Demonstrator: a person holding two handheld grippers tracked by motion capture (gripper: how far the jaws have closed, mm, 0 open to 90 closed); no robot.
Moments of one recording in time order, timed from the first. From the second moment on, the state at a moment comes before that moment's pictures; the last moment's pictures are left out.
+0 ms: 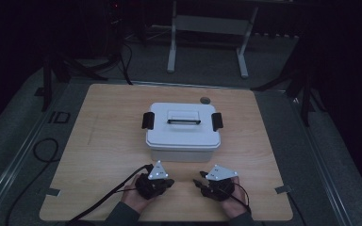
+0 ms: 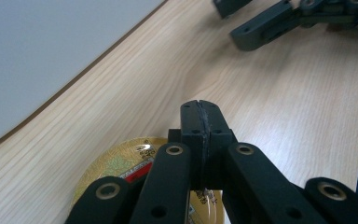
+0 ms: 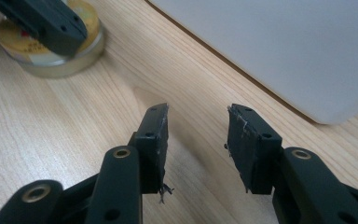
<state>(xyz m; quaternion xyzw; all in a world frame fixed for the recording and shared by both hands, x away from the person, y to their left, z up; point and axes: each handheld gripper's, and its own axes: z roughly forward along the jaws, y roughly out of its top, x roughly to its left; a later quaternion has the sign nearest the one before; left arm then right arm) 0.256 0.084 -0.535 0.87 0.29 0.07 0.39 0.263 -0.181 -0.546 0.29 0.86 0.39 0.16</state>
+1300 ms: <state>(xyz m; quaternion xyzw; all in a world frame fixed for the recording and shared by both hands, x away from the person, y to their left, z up) 0.348 0.165 -0.498 0.77 0.43 0.18 0.44 0.277 -0.238 -0.527 0.36 0.82 0.39 0.20</state>
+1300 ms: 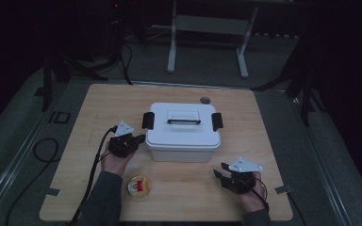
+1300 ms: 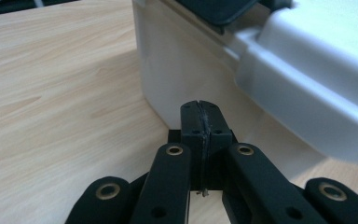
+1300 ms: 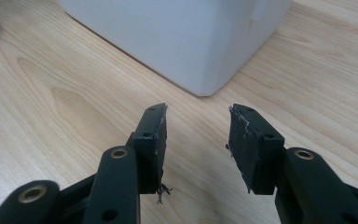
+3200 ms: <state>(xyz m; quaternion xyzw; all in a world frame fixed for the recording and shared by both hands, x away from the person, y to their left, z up) 0.316 0.206 -0.554 0.79 0.48 0.16 0.35 0.351 -0.263 -0.490 0.36 0.82 0.42 0.18</state>
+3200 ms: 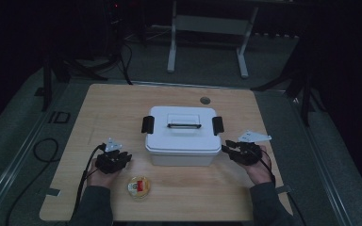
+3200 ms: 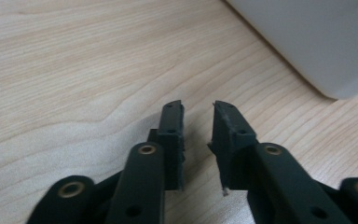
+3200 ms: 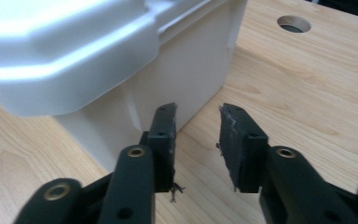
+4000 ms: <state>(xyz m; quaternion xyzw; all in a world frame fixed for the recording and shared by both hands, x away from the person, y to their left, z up) 0.314 0.196 -0.558 0.79 0.47 0.19 0.34 0.347 -0.284 -0.433 0.31 0.86 0.37 0.18</state>
